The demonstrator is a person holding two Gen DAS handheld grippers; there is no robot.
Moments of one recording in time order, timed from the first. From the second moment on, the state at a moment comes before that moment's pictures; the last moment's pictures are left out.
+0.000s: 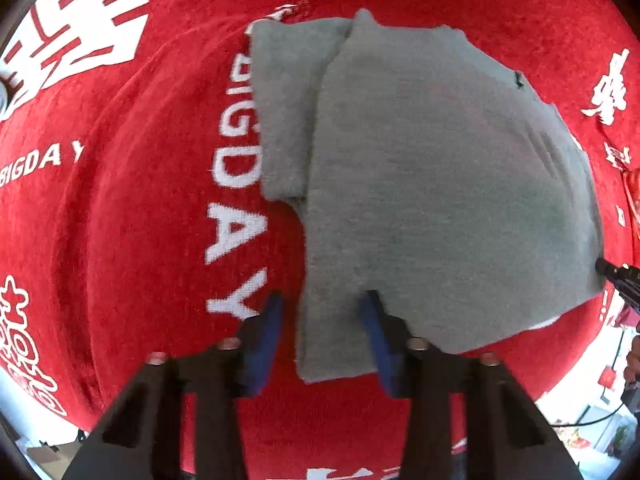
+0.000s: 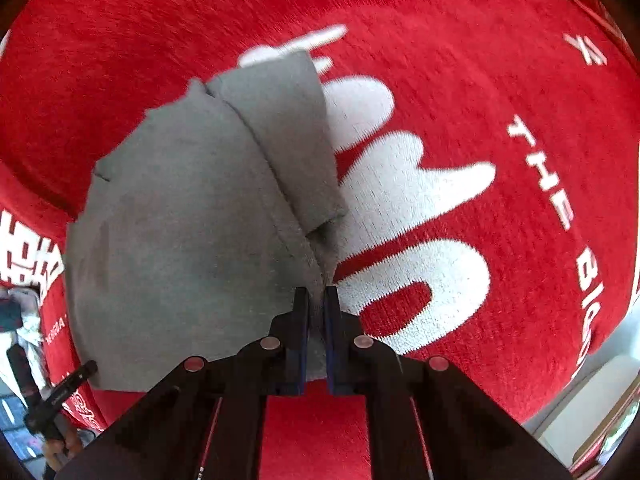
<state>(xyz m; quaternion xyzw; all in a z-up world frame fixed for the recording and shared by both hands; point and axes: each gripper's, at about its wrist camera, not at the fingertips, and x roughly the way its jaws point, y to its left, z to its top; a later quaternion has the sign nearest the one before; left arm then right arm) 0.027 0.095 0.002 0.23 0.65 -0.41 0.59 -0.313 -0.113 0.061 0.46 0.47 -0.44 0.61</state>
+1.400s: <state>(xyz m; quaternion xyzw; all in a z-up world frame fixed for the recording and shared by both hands) 0.074 0.100 -0.003 0.21 0.65 -0.36 0.63 -0.150 0.019 -0.017 0.67 0.40 -0.19 0.60</state>
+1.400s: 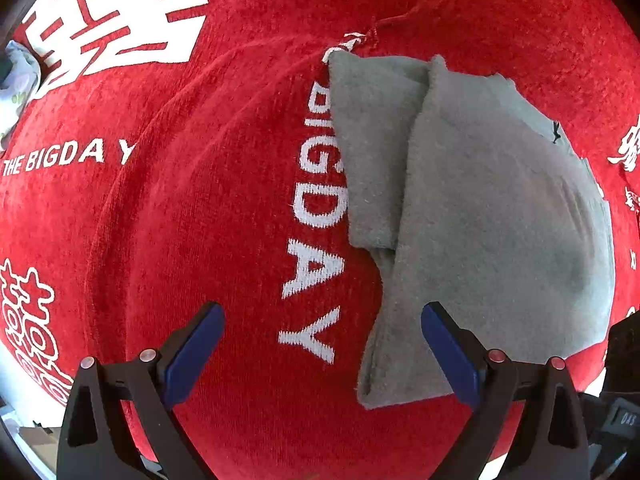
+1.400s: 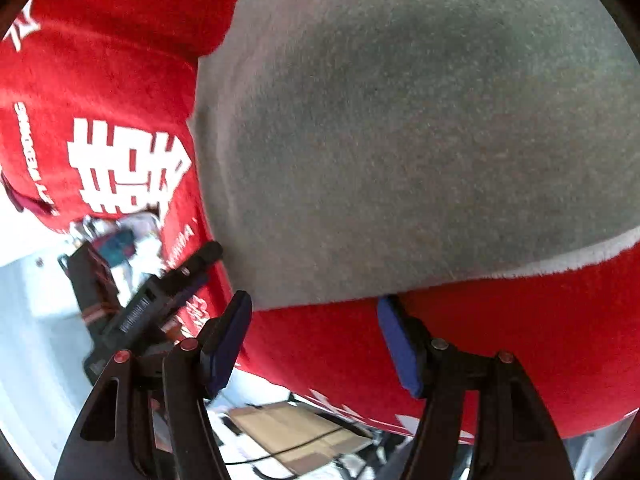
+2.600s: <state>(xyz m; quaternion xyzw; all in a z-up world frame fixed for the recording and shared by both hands) 0.120 -0.008 -0.024 0.03 0.72 -0.49 0.49 -0.114 0.005 0.012 0.66 0.38 -0.13 0.64</state>
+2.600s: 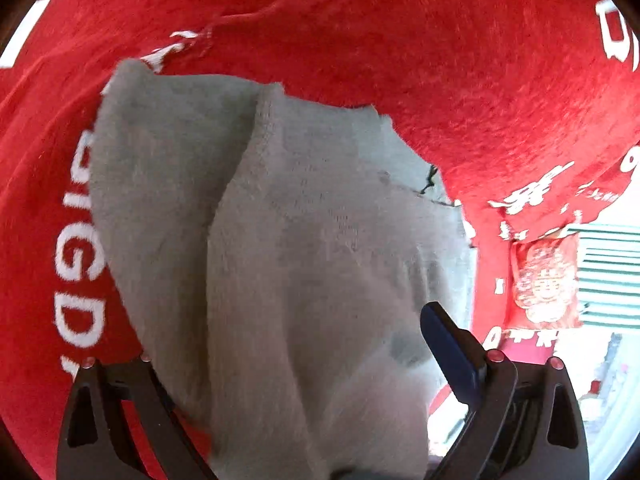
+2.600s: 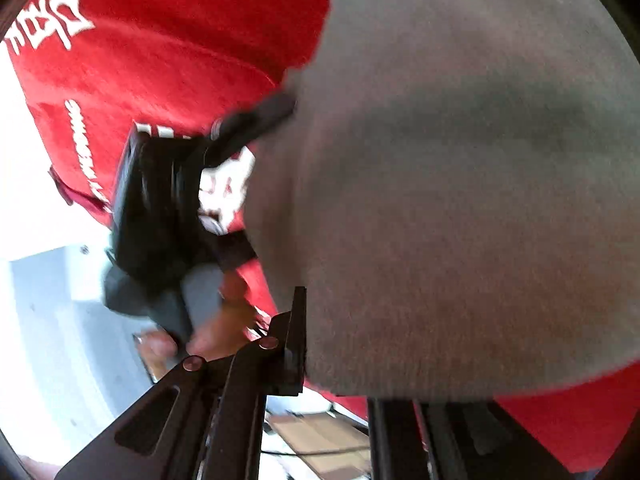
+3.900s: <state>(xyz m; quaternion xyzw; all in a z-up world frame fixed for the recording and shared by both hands) -0.076 -0.133 0.093 0.16 0.60 -0.61 0.49 -0.303 -0.156 0.045 0.63 0.33 -0.23 0.67</state>
